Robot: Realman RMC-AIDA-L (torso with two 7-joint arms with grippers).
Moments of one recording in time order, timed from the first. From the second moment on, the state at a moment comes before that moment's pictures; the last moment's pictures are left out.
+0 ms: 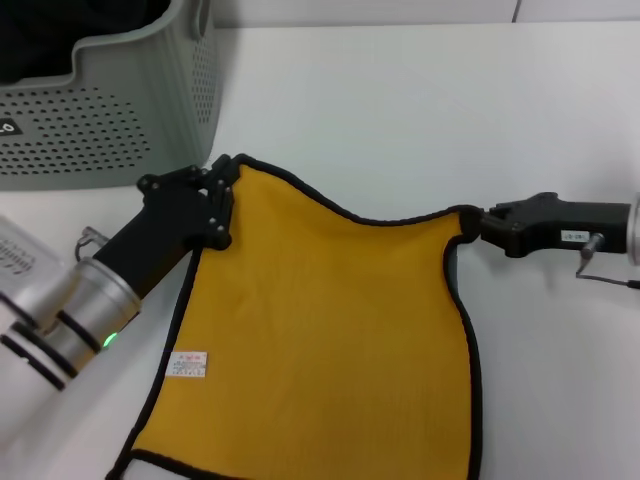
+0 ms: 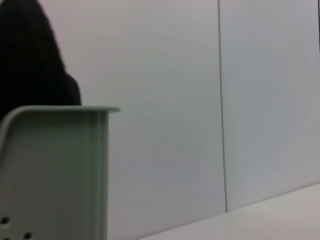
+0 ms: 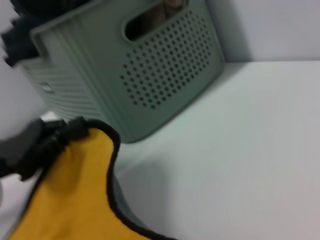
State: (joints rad) left arm -0.42 -2.10 2.29 0.09 -0.35 1.29 -0.31; right arm 0.56 2.02 -1.12 -0.54 -1.70 -1.18 1.60
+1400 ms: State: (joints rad) left arm -0.43 -2.10 2.29 0.20 -0.55 0.97 -0.14; right arm 0.52 2.02 -1.29 -0.69 -1.67 -1.03 1.60
